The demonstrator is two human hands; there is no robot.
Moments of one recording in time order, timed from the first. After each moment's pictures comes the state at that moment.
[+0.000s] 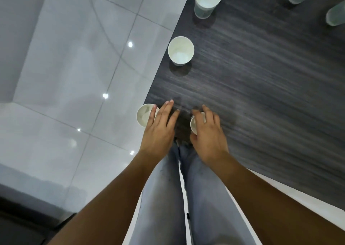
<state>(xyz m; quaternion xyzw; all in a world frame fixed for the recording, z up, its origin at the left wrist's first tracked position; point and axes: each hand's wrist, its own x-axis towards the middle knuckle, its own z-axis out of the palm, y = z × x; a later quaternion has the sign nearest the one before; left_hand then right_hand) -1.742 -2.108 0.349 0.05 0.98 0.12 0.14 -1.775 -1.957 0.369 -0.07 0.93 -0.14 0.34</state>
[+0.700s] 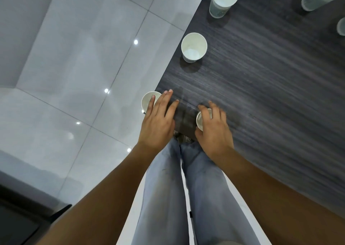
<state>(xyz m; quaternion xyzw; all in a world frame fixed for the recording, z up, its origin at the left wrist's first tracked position) -1.741 -2.126 0.356 0.00 0.98 0.16 0.08 -1.777 -1.959 0.369 -0.09 0.94 -0.11 0.32</state>
